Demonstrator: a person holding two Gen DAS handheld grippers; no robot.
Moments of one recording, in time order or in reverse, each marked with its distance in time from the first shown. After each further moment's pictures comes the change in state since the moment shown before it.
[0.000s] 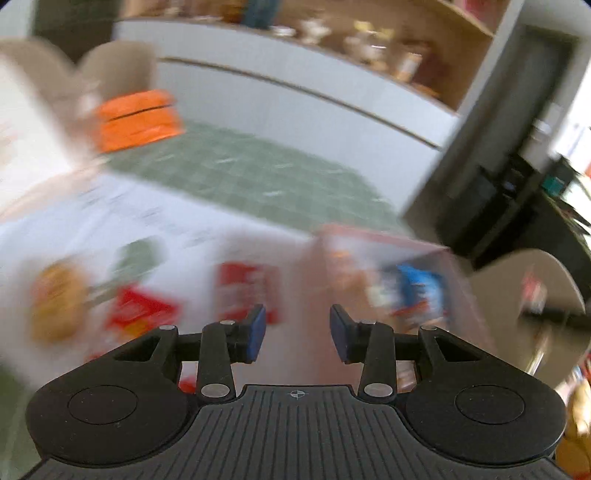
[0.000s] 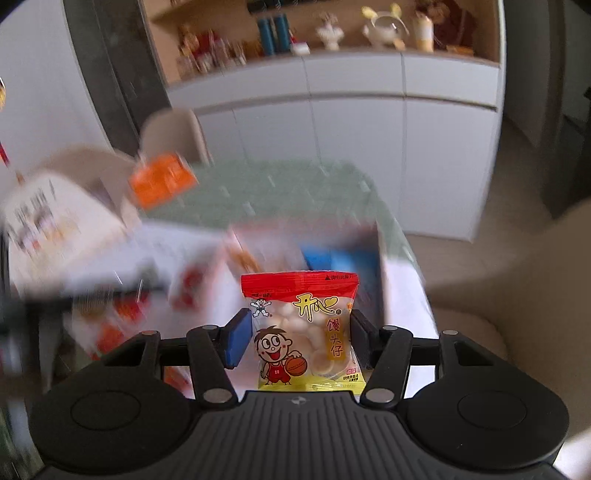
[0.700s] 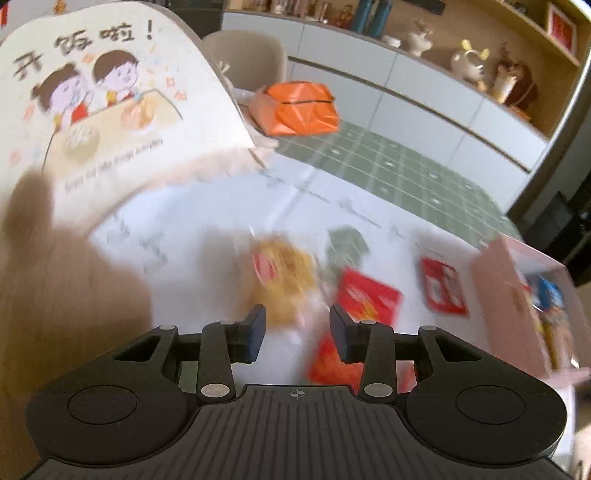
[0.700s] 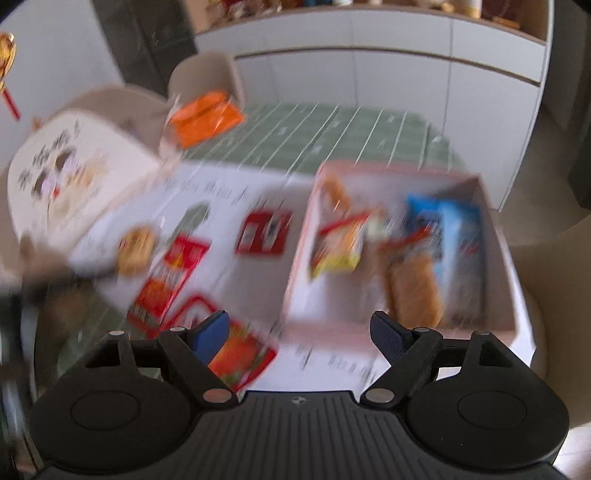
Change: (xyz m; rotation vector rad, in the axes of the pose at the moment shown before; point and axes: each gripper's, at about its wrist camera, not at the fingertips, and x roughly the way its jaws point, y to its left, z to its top) left arm -0.018 0.147 0.000 -0.089 -0.015 0.216; right arm 0.042 0.101 -0.051 -0.067 0.189 0.015
